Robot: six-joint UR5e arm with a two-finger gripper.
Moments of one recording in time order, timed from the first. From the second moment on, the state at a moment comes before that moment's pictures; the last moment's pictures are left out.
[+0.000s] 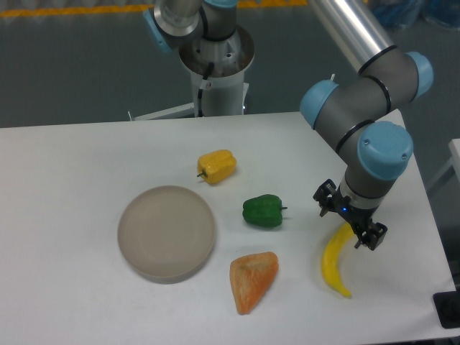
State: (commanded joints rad) arm 2.33 -2.10 -1.27 -1.29 1.56 1.41
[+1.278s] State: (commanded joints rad) arm 2.15 -1.72 -1.85 -1.29 1.52 1.40
